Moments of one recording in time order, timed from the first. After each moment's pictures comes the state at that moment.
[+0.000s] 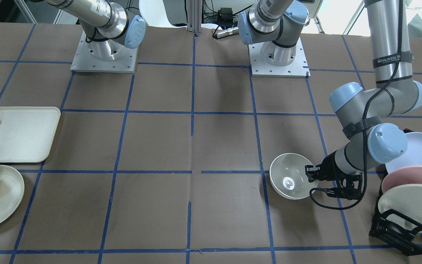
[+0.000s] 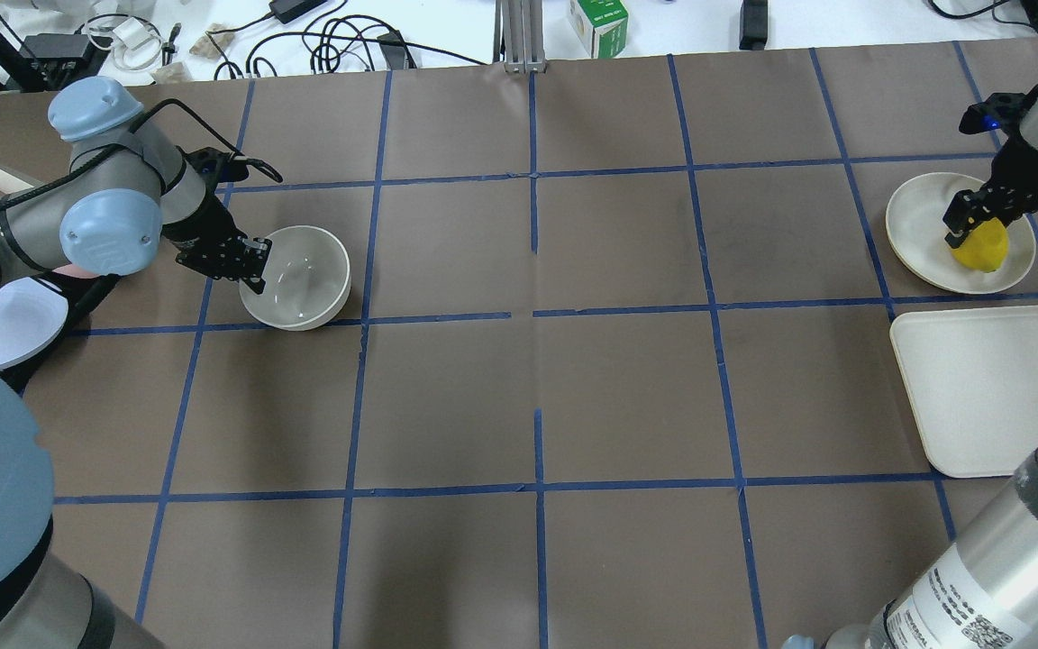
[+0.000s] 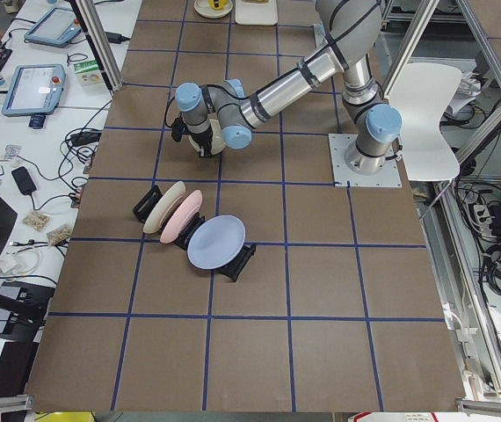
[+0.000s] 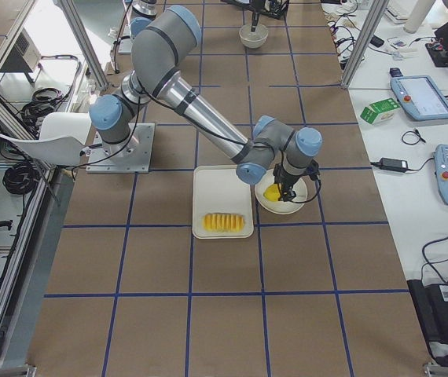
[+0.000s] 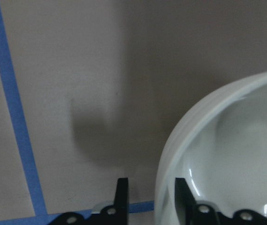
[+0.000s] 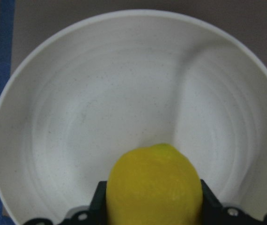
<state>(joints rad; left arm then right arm) -1.30 -2.02 -1.73 -1.07 1.49 0.35 1.05 -0.93 1.46 -2.00 -1.64 -0.76</state>
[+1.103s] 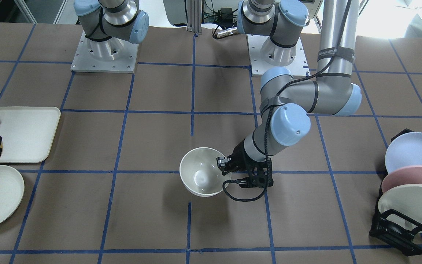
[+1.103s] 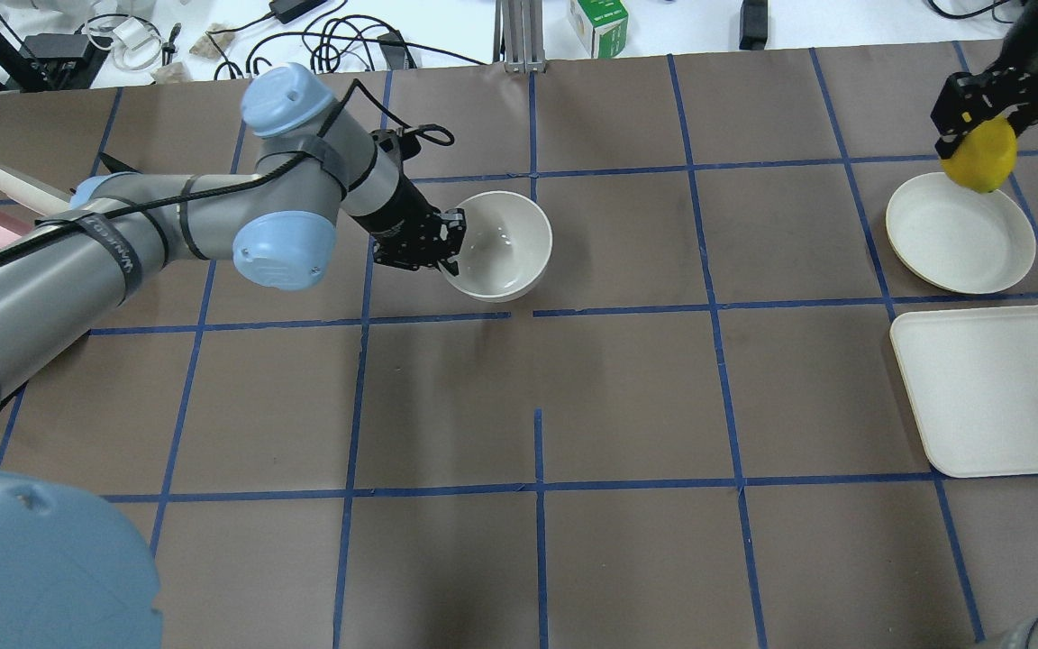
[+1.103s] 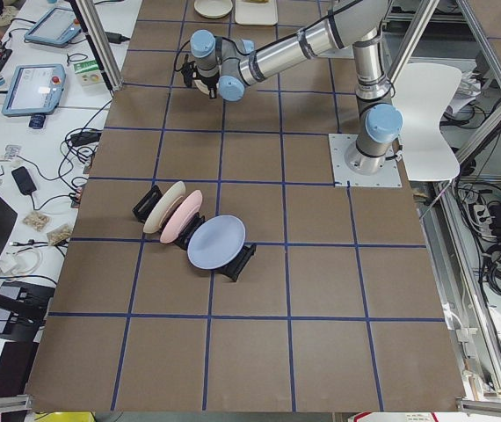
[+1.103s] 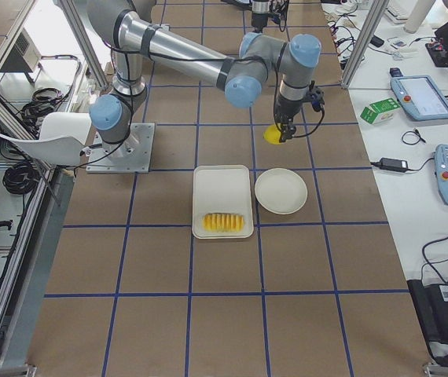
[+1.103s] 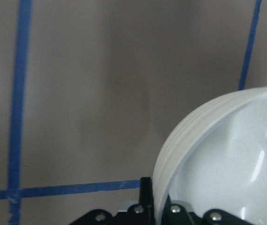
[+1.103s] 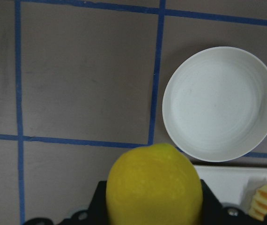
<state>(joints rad) -1.69 -2.01 -1.73 -0.97 1.27 -0.27 1.26 -1.31 1.41 -1.67 -1.60 -0.40</state>
